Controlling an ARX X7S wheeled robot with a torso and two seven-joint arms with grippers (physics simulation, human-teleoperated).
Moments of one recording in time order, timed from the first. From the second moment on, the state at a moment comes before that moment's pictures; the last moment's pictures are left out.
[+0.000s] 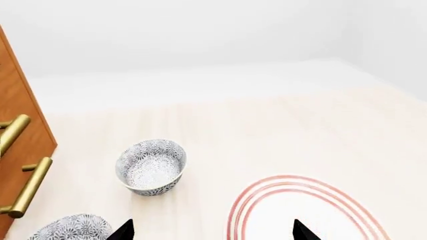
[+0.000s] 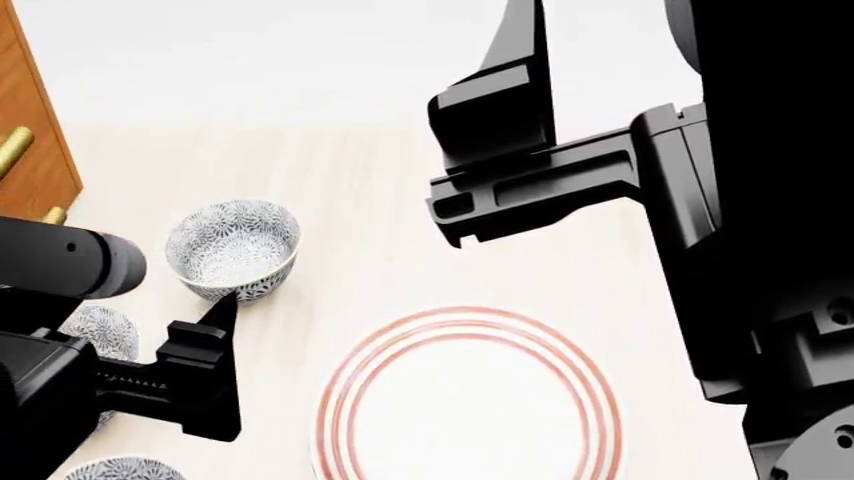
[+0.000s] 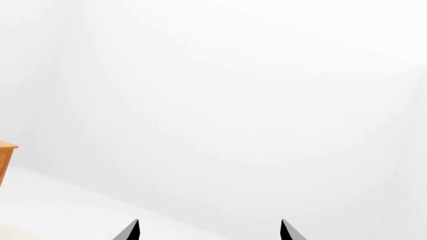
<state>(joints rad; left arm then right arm) -0.85 -0.44 0.22 0.57 -1.78 -1.20 -1.31 1.35 0.72 -0.24 -0.74 1.64 1.21 1.08</state>
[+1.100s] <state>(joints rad) -0.68 -0.47 0.27 0.55 -1.62 -1.16 -1.18 1.37 0.74 -0.26 -0.74 1.65 1.19 1.09</state>
